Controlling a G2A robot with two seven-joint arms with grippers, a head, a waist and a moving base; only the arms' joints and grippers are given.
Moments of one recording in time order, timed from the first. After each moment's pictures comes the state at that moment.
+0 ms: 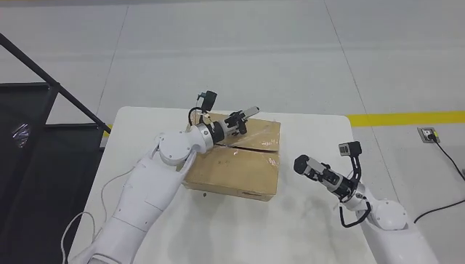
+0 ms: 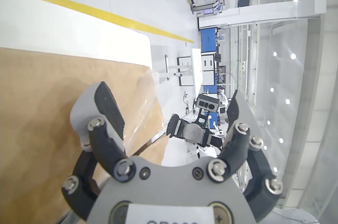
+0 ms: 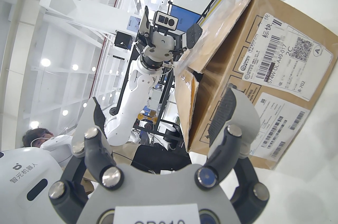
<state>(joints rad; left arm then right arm) 0.50 -1.39 -1.00 -1.00 -0.13 -0.11 -0.65 -1.03 -1.13 1.36 -1.25 0.41 -0.65 0.89</state>
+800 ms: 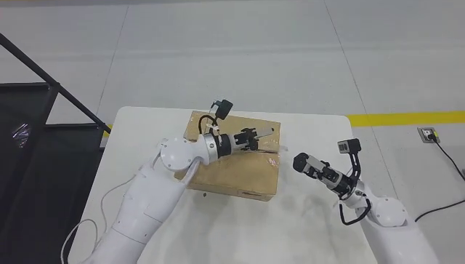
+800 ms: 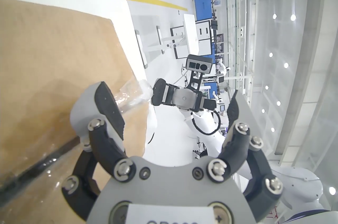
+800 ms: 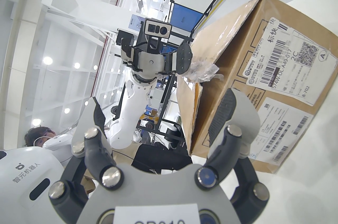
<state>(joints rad) 0.60 -1.37 -1.02 -1.19 -0.08 -0.12 -0.82 -1.01 -1.13 1.34 -1.23 0.43 -0.66 0.90</state>
